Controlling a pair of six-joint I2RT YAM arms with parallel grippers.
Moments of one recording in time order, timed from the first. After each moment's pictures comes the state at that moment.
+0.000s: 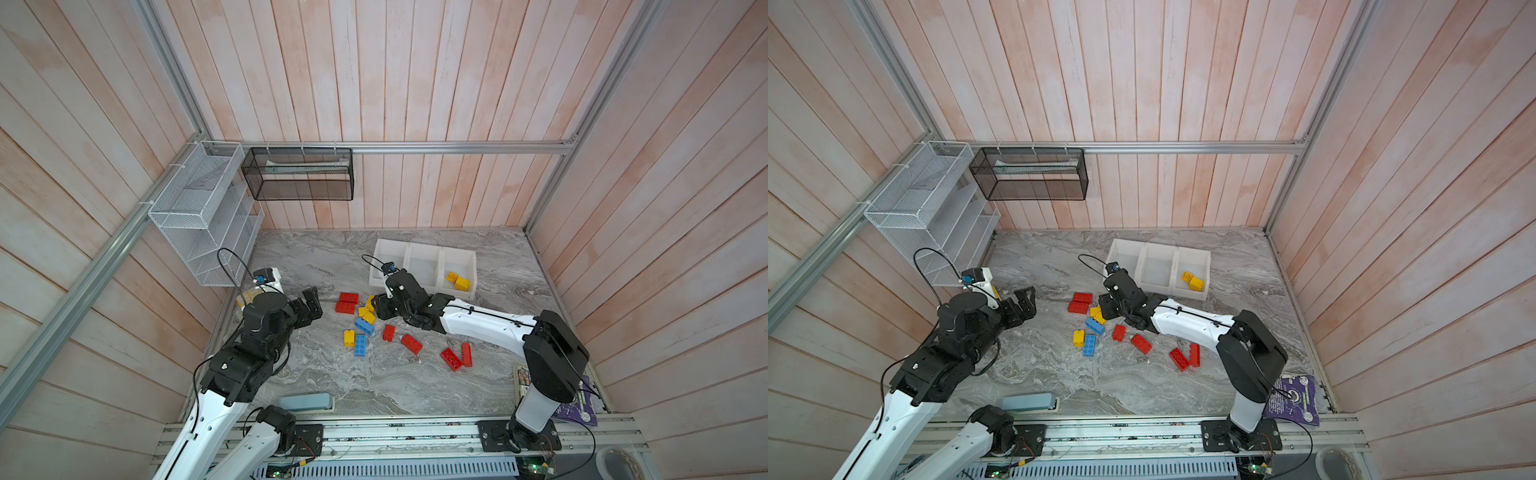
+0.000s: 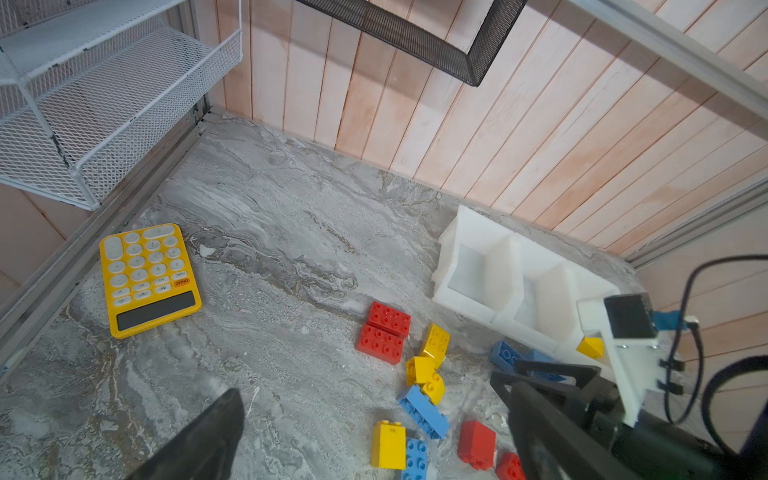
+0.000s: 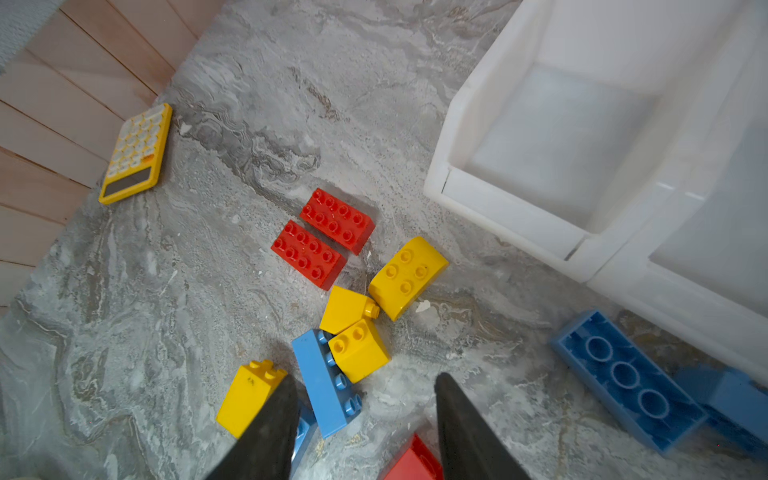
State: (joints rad) left arm -0.40 0.71 0.92 -0.69 -0.30 -0.50; right arm 0.91 1.77 1.22 -0.18 0.11 0.46
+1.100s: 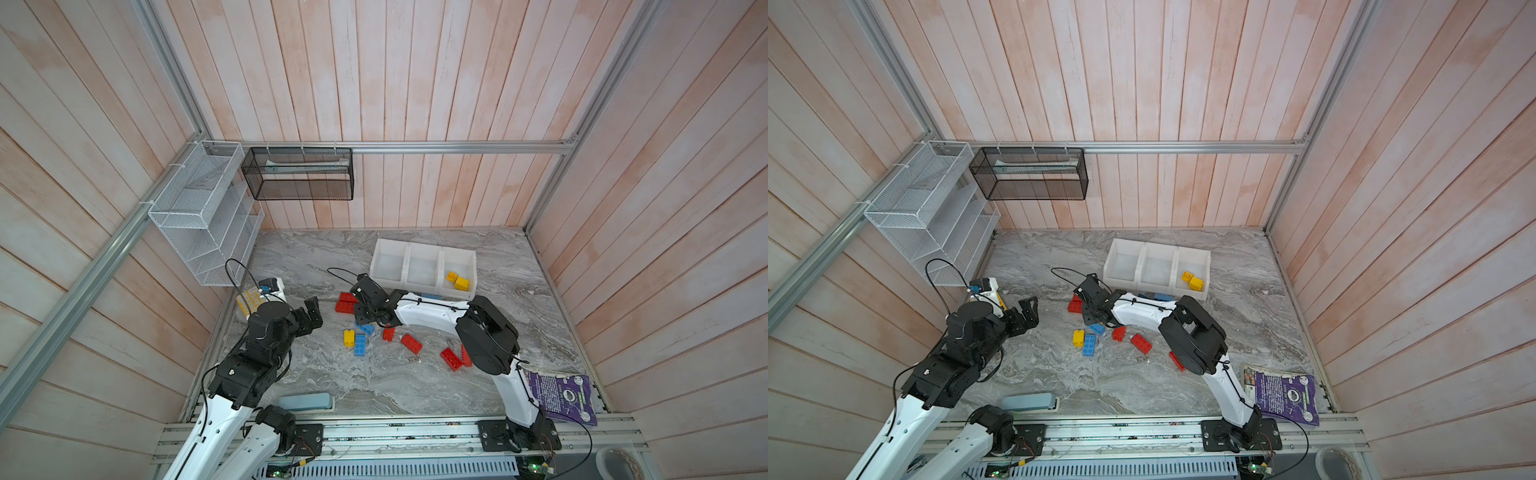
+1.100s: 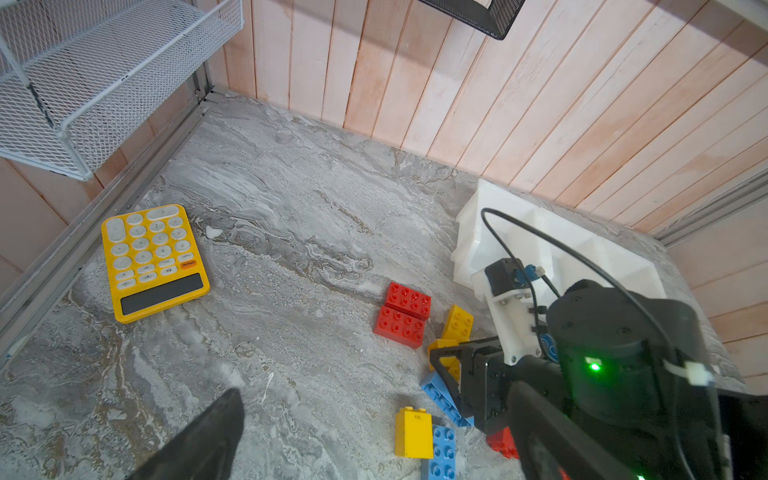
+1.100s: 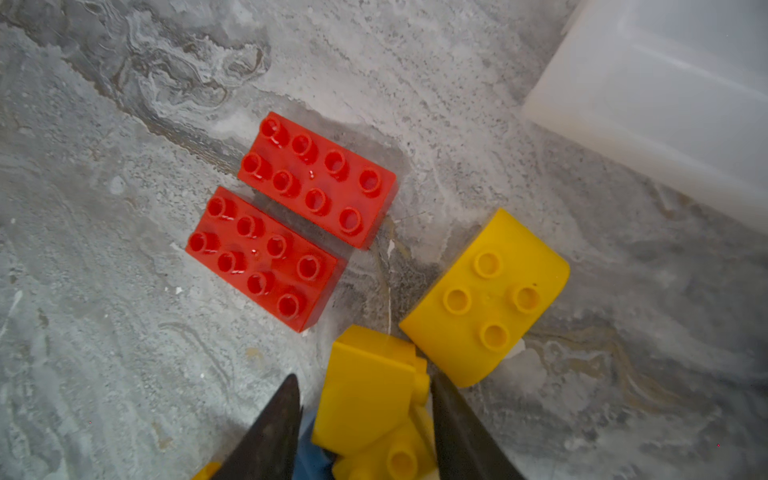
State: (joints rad) left arm -0.37 0.66 0.80 -0.64 -0.27 -0.46; right arm 0.96 2.18 1.60 -0.39 0.16 0.55
